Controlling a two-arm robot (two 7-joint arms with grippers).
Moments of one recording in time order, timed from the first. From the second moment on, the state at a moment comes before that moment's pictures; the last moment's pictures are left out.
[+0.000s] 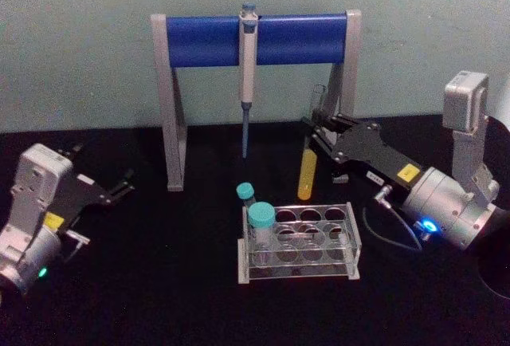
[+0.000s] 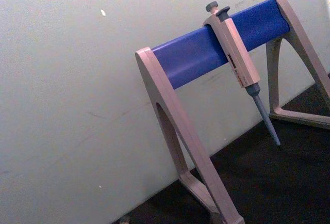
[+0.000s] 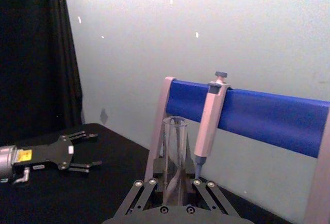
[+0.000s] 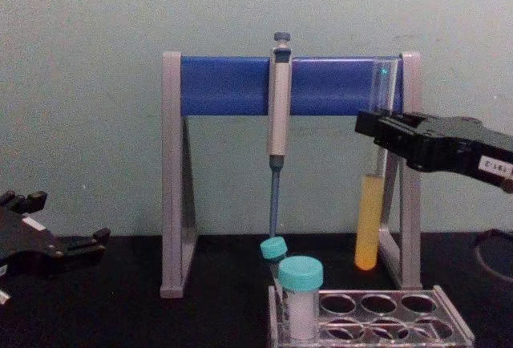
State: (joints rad) left arm -0.20 0.60 0.45 -1.41 -0.25 -0.12 0.03; right arm 0.27 0.43 -0.38 -1.51 0.54 -0.07 0.50
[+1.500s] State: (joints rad) left arm -0.20 0.60 0.45 -1.41 -0.25 -0.12 0.03; right arm 0.27 0.43 -0.39 -1.52 0.54 -0.06 0.50
